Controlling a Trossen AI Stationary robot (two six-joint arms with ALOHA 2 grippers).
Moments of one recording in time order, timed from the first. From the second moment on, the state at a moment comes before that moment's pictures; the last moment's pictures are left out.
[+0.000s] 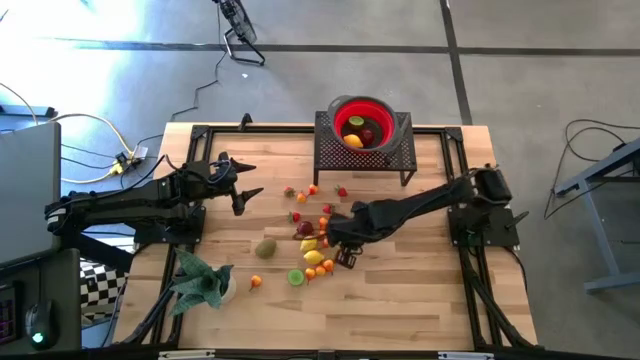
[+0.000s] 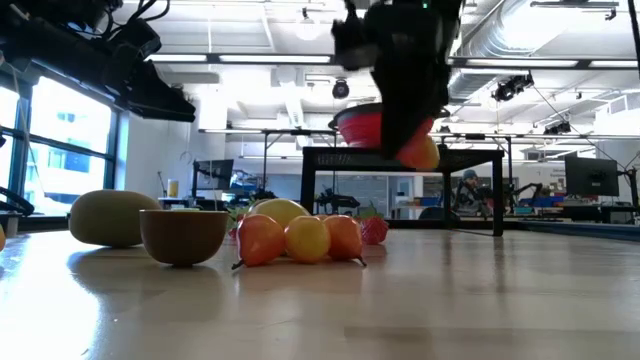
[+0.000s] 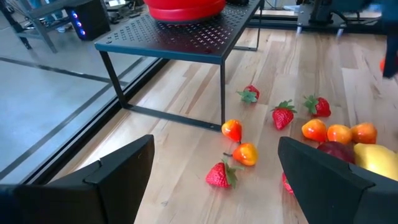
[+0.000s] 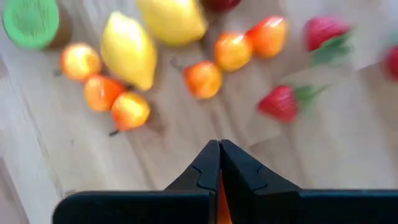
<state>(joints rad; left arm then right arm) 0.28 0.49 0.33 -0.12 -0.15 0.05 0.19 1.84 1.41 -0.81 0.13 0.58</state>
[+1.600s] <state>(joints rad) 0.28 0.49 0.33 -0.13 -0.15 0.10 -0.55 1.51 1.41 -0.53 0.30 0.00</state>
